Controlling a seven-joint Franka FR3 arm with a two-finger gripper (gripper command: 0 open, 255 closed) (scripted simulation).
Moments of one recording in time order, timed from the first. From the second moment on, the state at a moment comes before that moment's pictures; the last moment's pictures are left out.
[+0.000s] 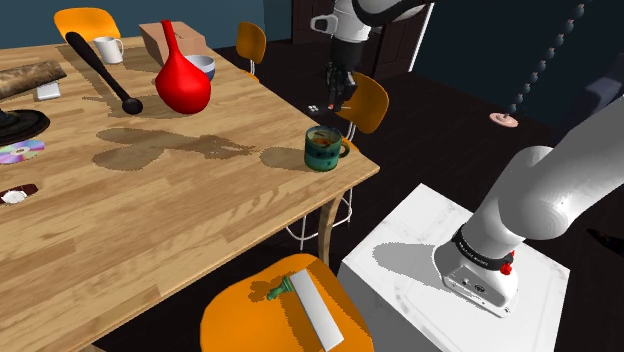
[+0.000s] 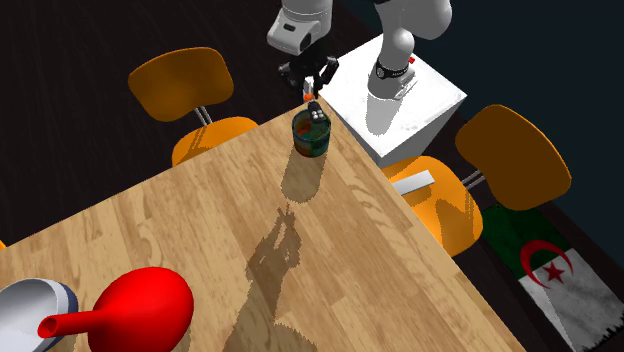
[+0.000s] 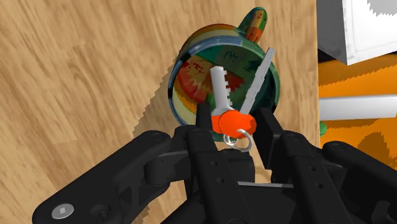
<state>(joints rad) 0.13 -0.27 0.05 -2.16 0.06 1.94 -1.01</state>
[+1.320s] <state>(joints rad) 0.13 -0.23 0.05 -2.32 0.06 2.14 -1.02</state>
